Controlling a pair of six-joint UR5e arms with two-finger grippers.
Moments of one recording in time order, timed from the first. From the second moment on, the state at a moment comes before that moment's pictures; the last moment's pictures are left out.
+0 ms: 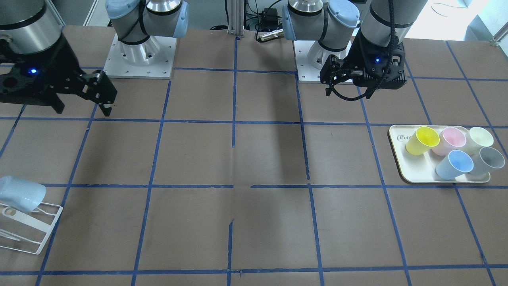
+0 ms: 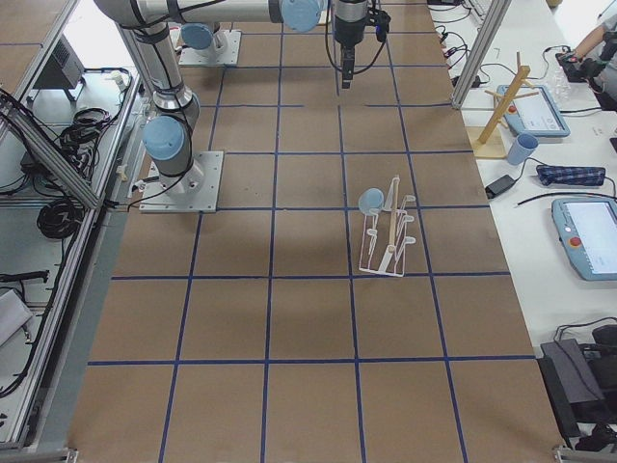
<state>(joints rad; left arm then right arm) -1.54 -1.50 -1.65 -1.61 1.59 0.10 1.46 -1.51 1.47 -1.56 -1.59 -0.07</state>
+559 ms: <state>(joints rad) -1.54 -1.49 -1.65 -1.61 1.59 0.10 1.22 -1.45 1.49 -1.66 -1.57 -0.40</state>
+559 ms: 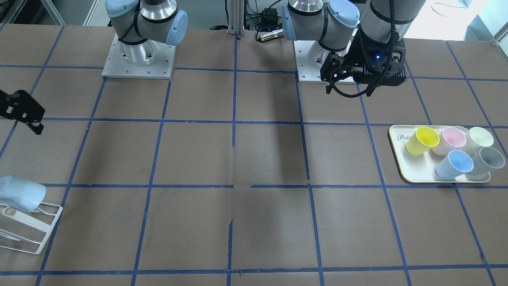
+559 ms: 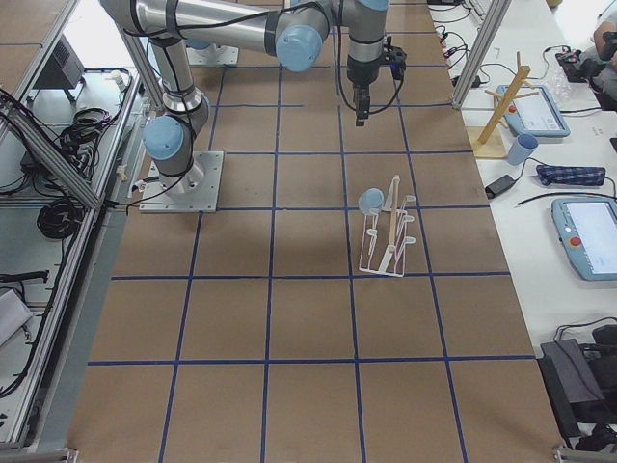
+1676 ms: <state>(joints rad) -1.53 -1.48 -1.66 -1.59 1.62 0.12 1.08 -1.36 1.70 -2.02 -1.48 -1.13</state>
